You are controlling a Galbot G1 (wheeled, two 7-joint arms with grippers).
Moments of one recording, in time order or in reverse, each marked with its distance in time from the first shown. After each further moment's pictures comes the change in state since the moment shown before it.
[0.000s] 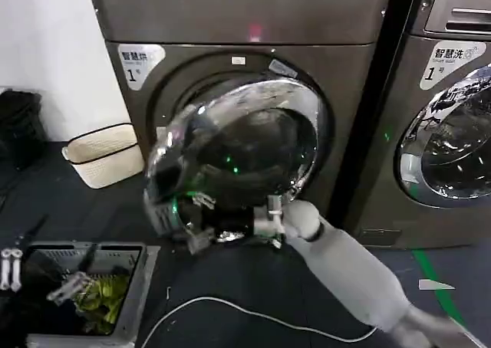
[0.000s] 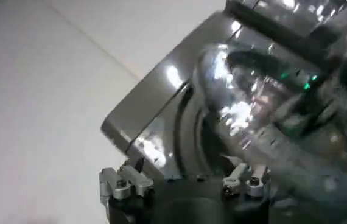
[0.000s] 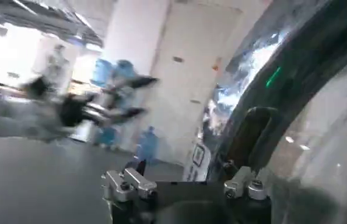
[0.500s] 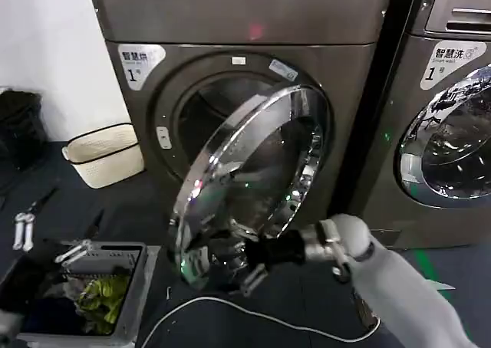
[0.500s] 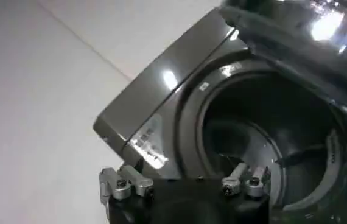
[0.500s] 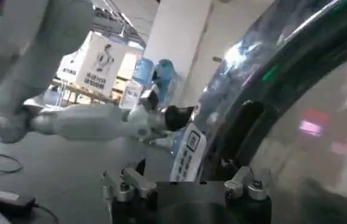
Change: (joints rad) left arm -0.186 0.220 0.158 0.160 -0.006 0.055 -0.010; right arm -0.254 -0.197 0.288 0.157 -0.011 0.025 -0.167
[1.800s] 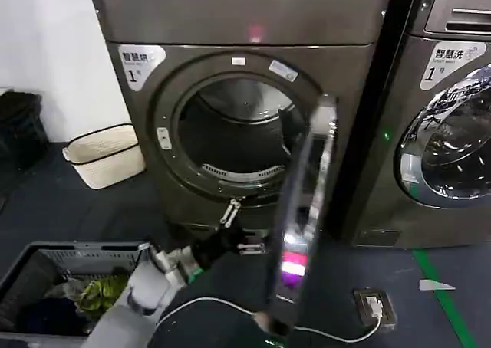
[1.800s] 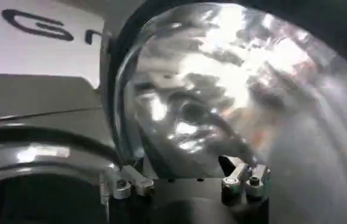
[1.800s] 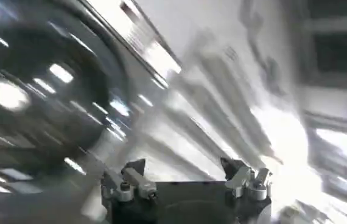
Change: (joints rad) left arm -0.550 0.010 0.978 0.356 -0.020 -0.040 0.042; right arm -0.957 0.430 1.860 0.204 -0.505 -0.228 1.176
